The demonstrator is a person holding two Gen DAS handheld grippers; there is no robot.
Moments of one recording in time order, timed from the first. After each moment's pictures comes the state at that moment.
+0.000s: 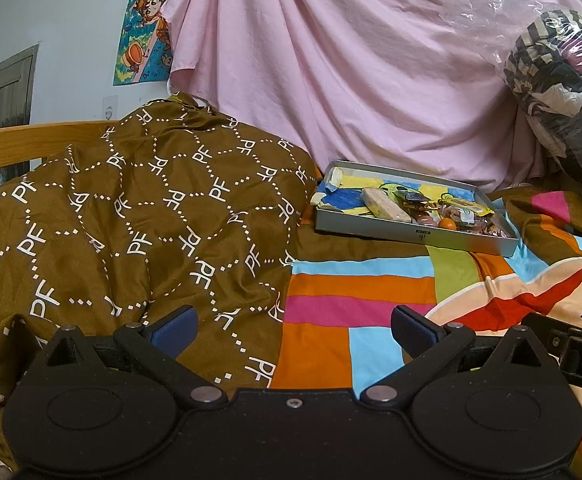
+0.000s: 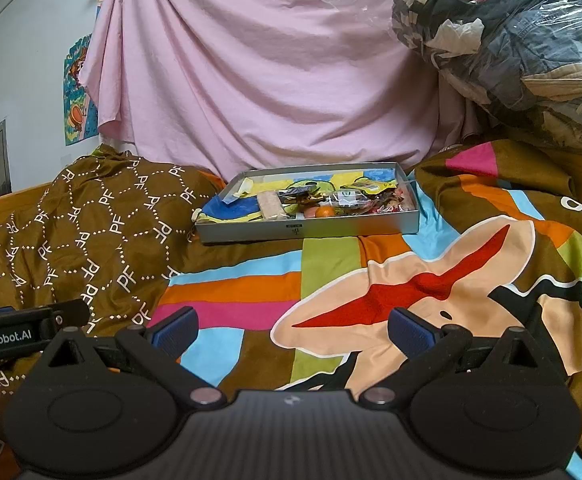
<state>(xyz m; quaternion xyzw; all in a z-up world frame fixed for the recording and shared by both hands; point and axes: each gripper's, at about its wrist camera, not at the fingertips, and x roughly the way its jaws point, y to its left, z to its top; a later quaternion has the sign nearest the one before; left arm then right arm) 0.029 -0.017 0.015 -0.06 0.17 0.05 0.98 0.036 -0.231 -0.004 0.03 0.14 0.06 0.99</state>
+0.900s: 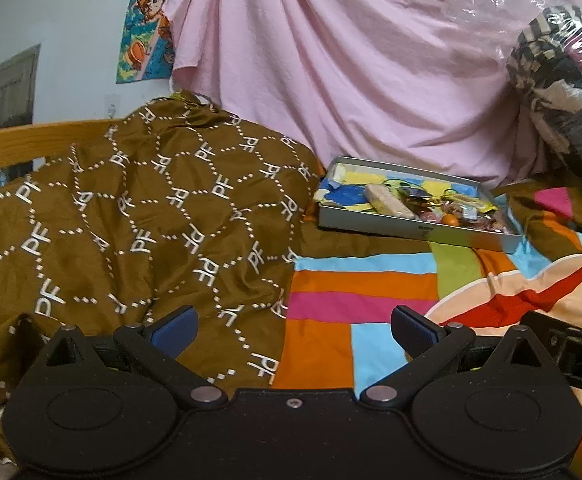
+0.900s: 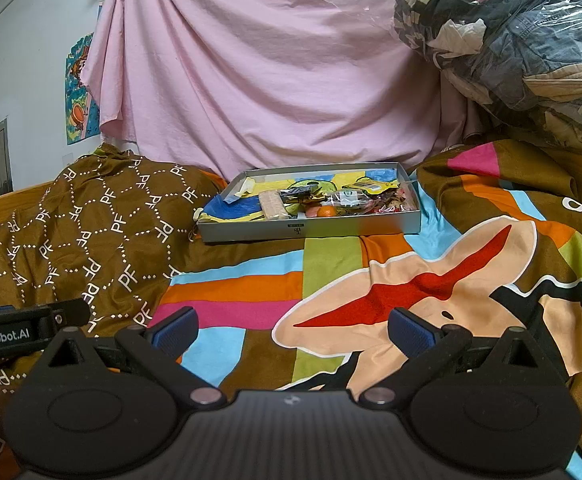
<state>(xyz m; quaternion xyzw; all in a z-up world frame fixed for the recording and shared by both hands) 0.027 -0.022 0.016 -0.05 0.18 0.06 0.98 0.036 -0.230 -0.004 0.03 0.14 0.06 0.99</state>
